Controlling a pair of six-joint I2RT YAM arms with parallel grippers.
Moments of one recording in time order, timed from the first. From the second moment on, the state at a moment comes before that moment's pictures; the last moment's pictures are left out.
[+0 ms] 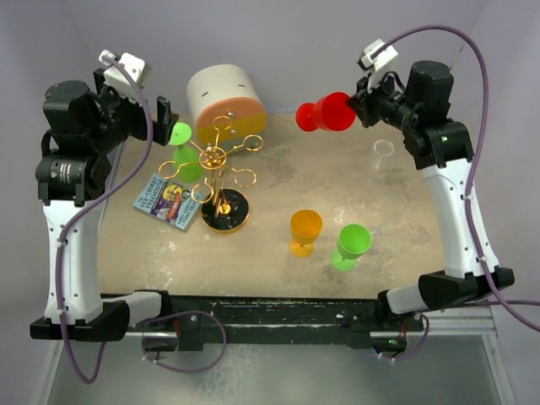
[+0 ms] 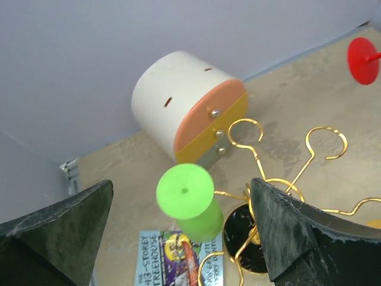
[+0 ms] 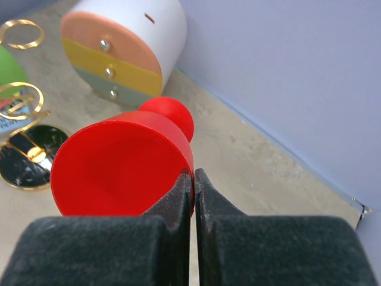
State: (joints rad) left arm -0.03 1.21 1.81 -0.78 0.29 0.23; right arm 0.21 1.44 1.88 -0.72 -0.33 -0.32
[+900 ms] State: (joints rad) left arm -0.35 1.55 1.89 -0.42 0.63 -0.23; right arm 0.23 1.32 1.89 -0.57 -0.56 -0.20
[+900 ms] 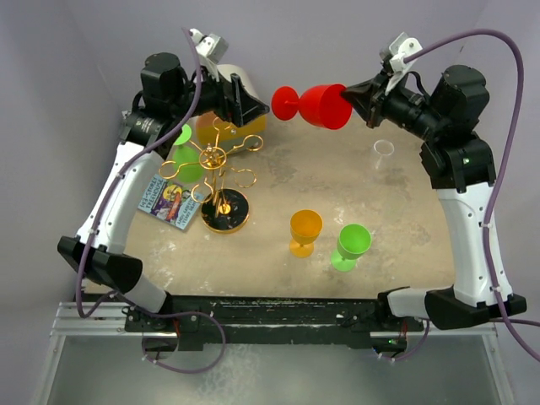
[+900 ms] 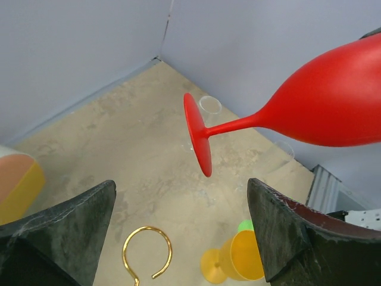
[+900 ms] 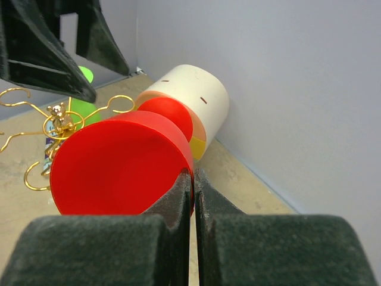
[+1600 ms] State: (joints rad) left arm -0.40 1.68 1.85 -0.27 0.76 -0.45; right arm 0.23 1.31 1.87 -0.58 -0.59 -0.24
